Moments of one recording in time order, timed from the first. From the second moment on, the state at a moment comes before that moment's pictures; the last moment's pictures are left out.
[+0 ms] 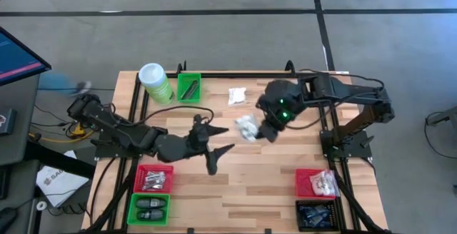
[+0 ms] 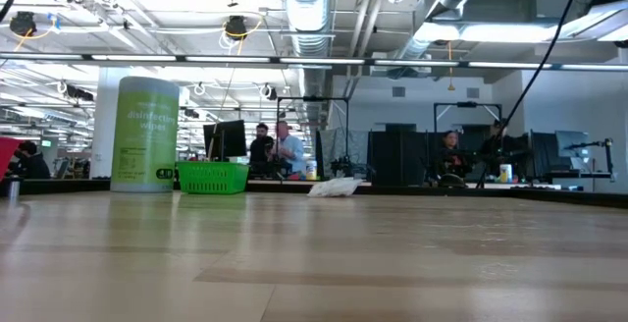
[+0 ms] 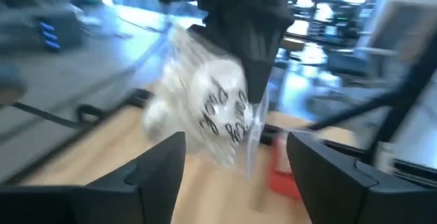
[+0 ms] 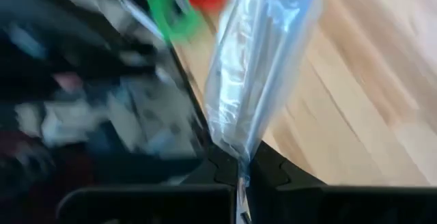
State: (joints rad) left arm -0.45 1.44 1.26 -0.03 -0.77 -0.25; right arm 0.06 1.52 1.80 -1.12 -0.32 0.82
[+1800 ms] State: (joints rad) left arm -0.15 1.59 1.26 0.21 0.30 -0.52; right arm 0.17 1.58 1.80 -1.11 -0.47 0.67
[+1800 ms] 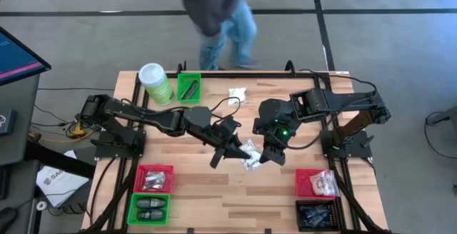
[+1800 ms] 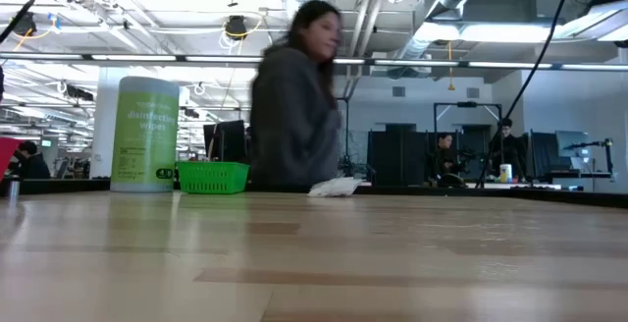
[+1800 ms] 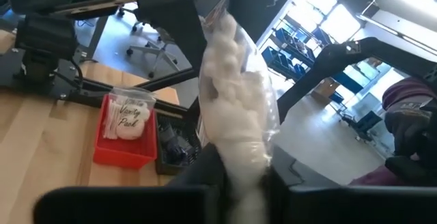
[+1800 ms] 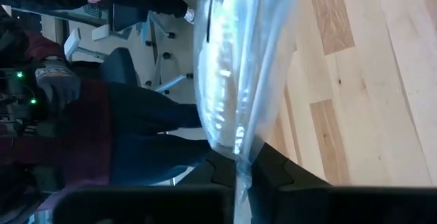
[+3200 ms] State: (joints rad) left arm -0.14 1.49 1.26 0.62 -0.22 -0.56; right arm 0.41 1.30 1.80 -0.69 0.63 0.65
